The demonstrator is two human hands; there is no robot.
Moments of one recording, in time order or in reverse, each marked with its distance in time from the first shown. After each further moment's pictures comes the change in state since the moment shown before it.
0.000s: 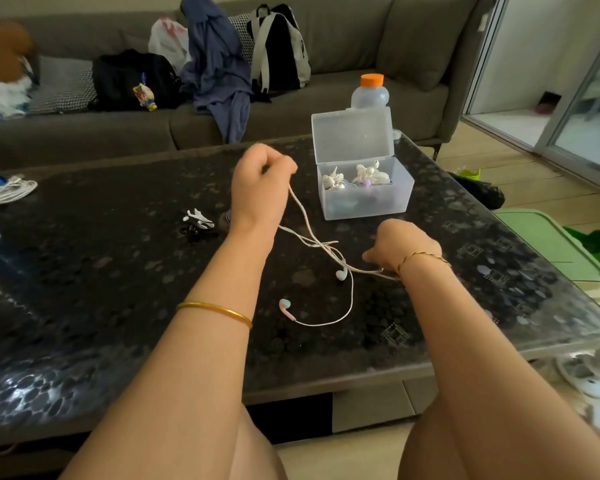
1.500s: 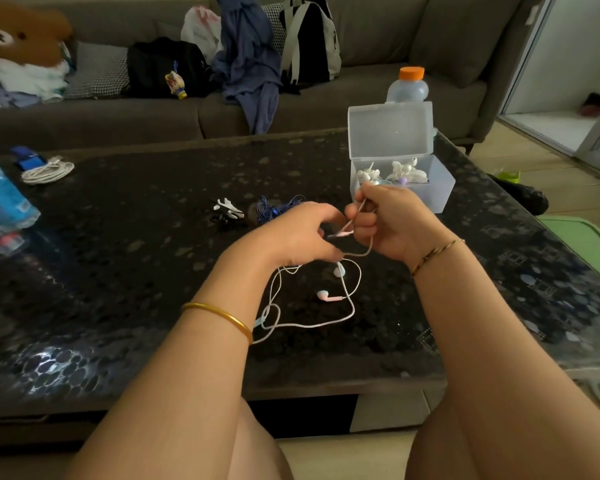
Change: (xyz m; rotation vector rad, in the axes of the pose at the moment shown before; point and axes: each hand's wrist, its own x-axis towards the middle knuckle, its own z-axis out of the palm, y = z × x) left_hand -0.002 -0.028 -0.031 0.632 -0.795 0.050; right_hand -0.020 -0.057 -0.010 1.516 -0.449 -0.052
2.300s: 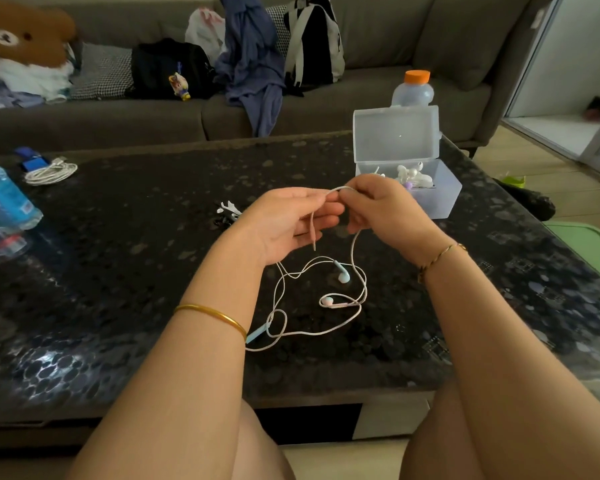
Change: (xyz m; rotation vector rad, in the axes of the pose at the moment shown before) left_hand -0.001 -0.002 -0.015 -0.972 0.174 -0.258; right_hand 0.010 -0.001 0.002 -0.931 -0.038 -0.581
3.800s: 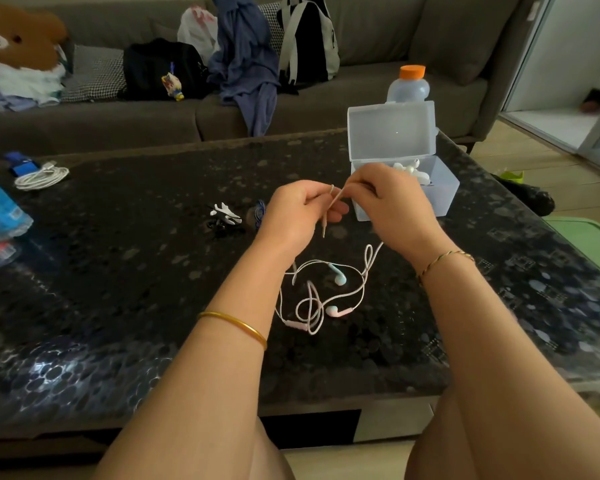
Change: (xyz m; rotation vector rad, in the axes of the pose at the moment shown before) left_hand 0.017 -0.013 0.020 0.369 0.163 0.307; right_hand 0.004 0.011 -0.004 -0.353 0.216 -0.113
